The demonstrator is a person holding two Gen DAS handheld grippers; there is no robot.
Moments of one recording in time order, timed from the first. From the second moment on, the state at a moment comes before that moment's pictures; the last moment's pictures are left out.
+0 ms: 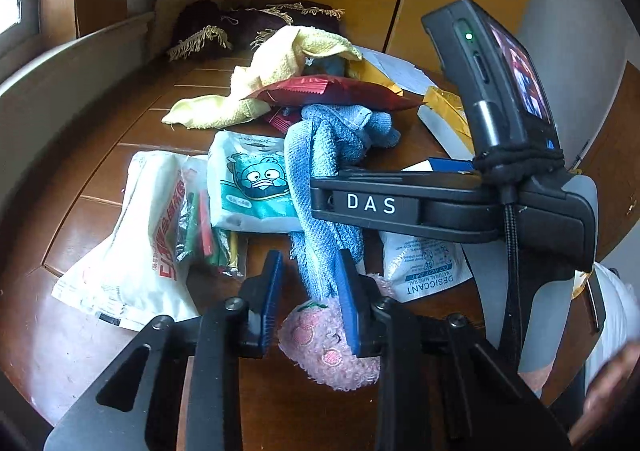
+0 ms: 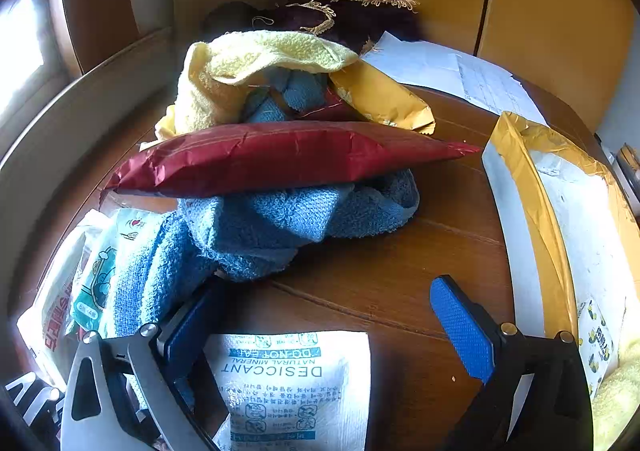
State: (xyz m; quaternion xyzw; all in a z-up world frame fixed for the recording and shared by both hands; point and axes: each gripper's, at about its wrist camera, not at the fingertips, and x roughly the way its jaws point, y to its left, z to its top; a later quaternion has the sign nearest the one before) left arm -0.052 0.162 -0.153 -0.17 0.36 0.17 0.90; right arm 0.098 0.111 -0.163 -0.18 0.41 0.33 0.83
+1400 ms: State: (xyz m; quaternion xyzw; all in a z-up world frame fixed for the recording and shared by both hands) left arm -0.052 0.155 -0.154 -0.16 0.34 0.18 0.91; right arm 0.098 0.110 -0.163 -0.18 0.41 0.33 0.83
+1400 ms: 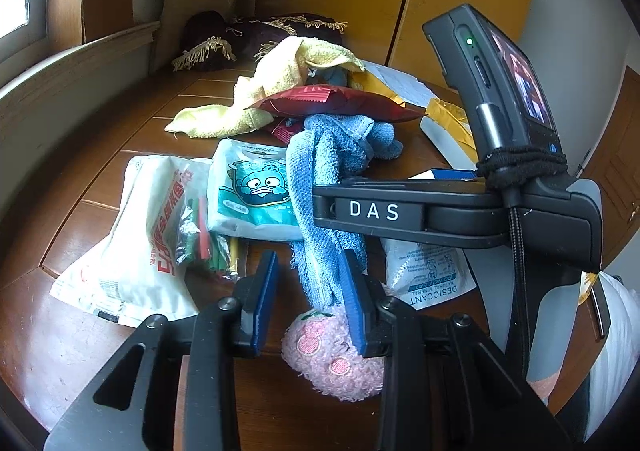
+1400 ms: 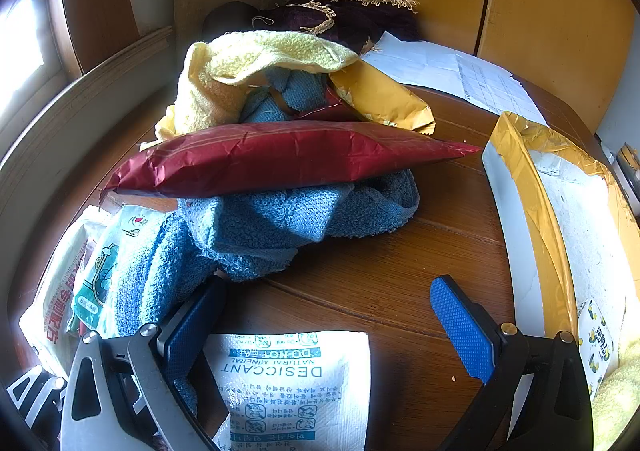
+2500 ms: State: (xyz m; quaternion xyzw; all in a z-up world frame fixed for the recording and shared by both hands) left arm -0.087 0.192 -0.133 -0.23 0.31 0.15 0.91; right arm 0.099 0.111 -0.164 -0.17 0.41 0.33 0.83
